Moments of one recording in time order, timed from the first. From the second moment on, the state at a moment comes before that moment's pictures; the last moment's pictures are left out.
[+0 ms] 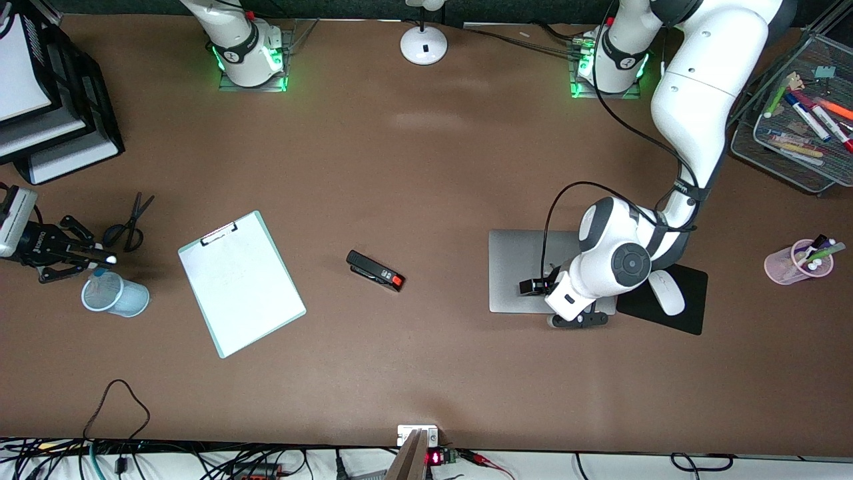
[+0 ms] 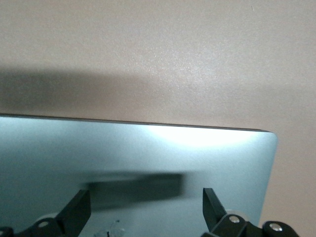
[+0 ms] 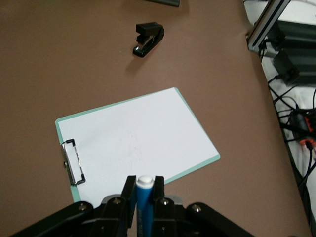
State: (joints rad) left arm -0.05 0.81 -0.30 -1.54 0.01 2.29 -0.37; right arm -0.35 0.53 -0.06 -1.51 0.72 1.73 -2.36
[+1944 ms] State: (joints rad) left arm 0.11 0.14 -0.29 -1.47 0.04 1.65 -0.13; right arm -0.47 0.78 -0.05 -1.35 0.79 1.63 -2.53
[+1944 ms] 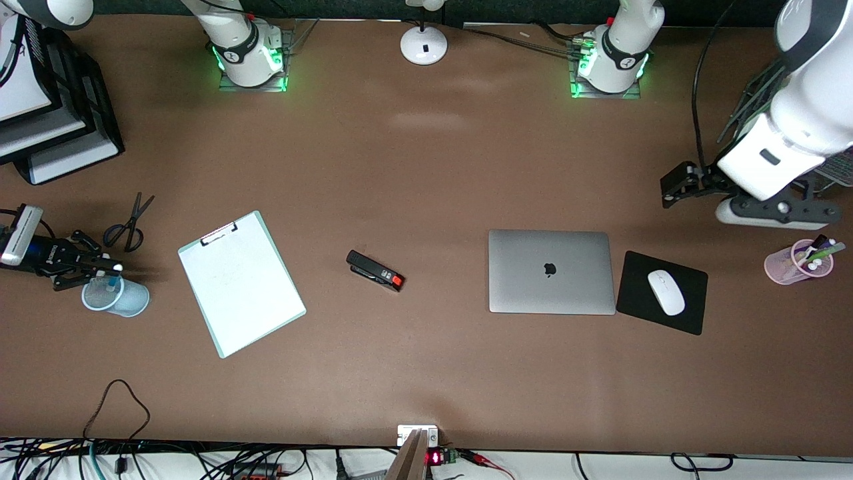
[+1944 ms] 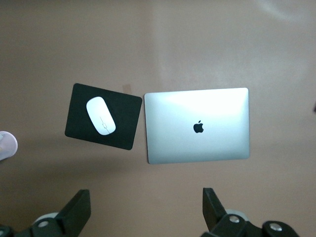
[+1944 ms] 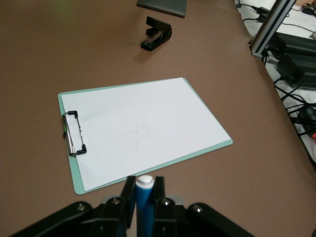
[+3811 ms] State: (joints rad) left arm 0.15 0.14 -0.29 -1.43 0.04 1.55 -0.12; right arm -0.07 0.32 -0.04 -1.46 0.33 1.60 -0.59
